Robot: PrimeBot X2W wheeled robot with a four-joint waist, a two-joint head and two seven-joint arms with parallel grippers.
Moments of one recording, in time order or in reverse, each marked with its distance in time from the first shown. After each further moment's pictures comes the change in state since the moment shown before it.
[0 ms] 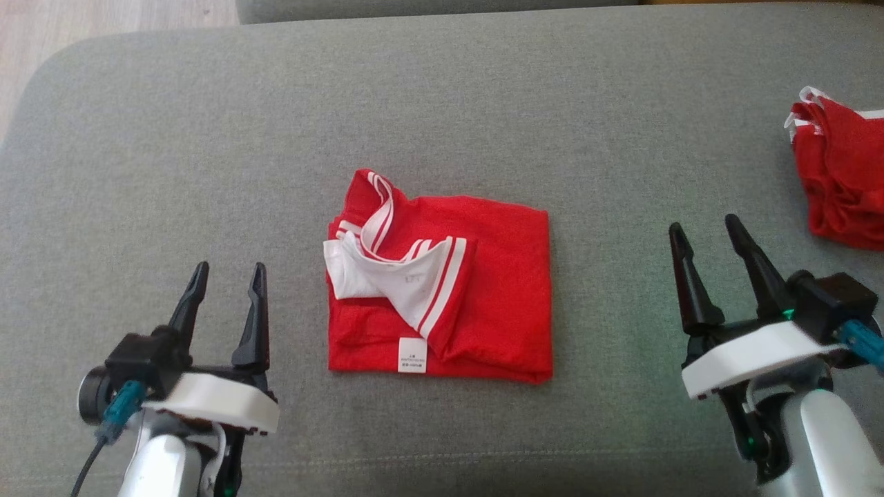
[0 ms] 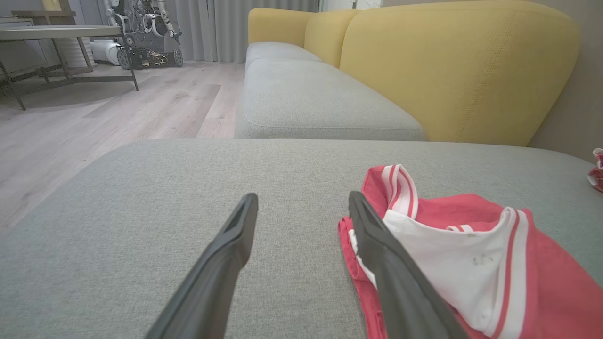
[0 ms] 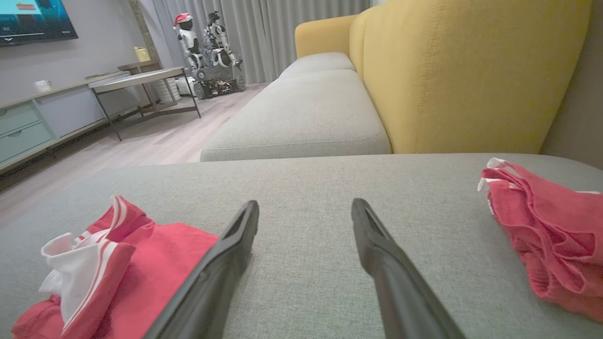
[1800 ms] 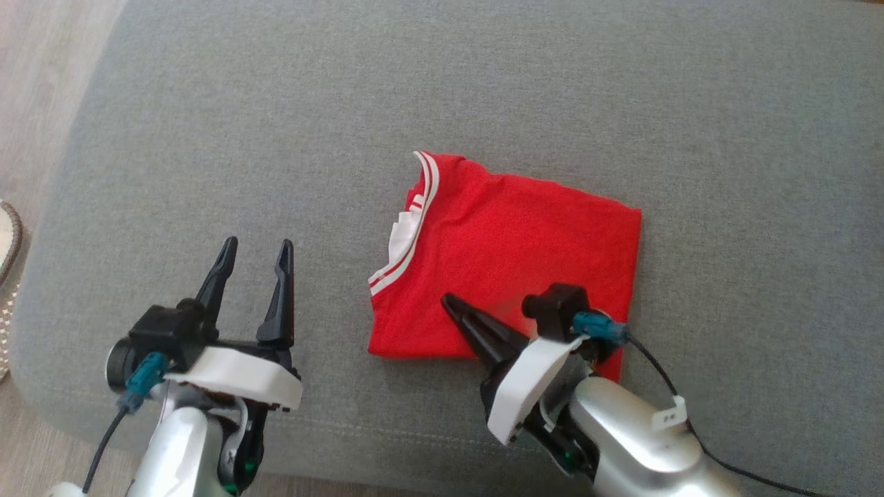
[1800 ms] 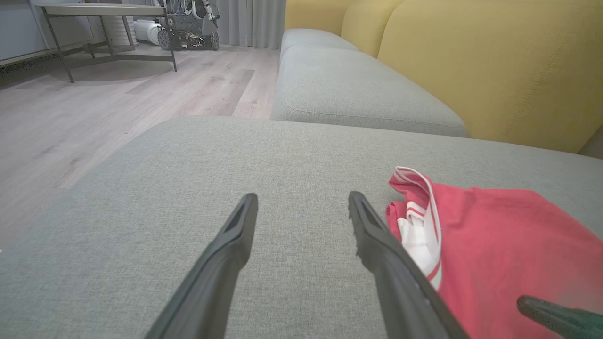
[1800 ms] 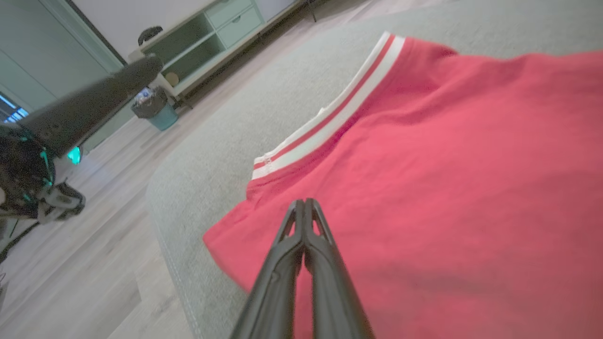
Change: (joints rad) left arm -0.078 -0.020 -0.047 0.050 -0.022 -0.018 -0.003; right arm -0.351 0.063 0.758 0.526 0.348 0.000 -0.116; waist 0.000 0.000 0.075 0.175
